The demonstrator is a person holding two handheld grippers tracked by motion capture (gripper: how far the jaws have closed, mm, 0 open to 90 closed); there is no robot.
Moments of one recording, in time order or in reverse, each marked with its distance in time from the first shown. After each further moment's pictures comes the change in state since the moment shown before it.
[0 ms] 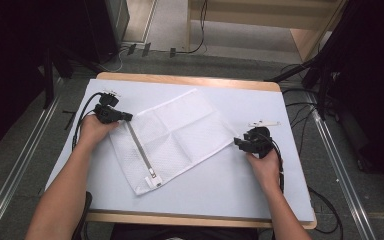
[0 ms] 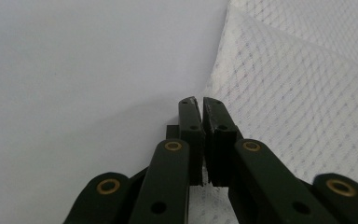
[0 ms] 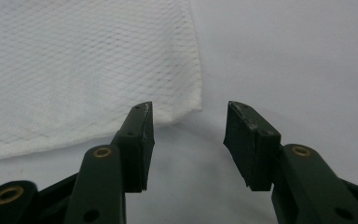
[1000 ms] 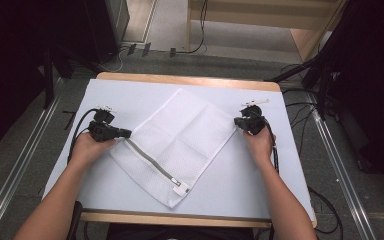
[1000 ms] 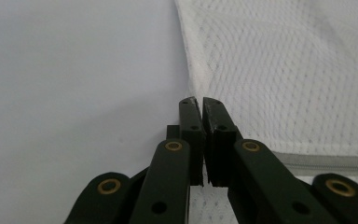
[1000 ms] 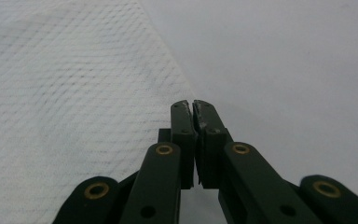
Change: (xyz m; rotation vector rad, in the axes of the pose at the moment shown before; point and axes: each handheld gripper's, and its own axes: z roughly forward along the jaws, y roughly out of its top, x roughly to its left) left arm -0.049 -0.049 -0.028 0.021 -0.085 -0.016; right arm -0.023 0.059 0.049 0.050 -0.041 -0.035
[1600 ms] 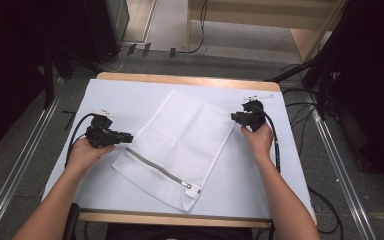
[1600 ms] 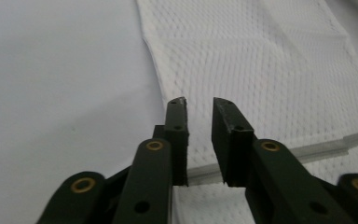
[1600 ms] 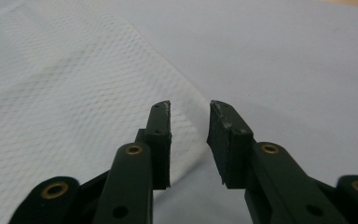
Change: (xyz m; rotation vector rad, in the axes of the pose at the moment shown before) left arm -0.016 -0.002 -0.017 -0.082 -0.034 0.042; right arm 0.003 0.008 -0.016 -0.076 0.042 0.084
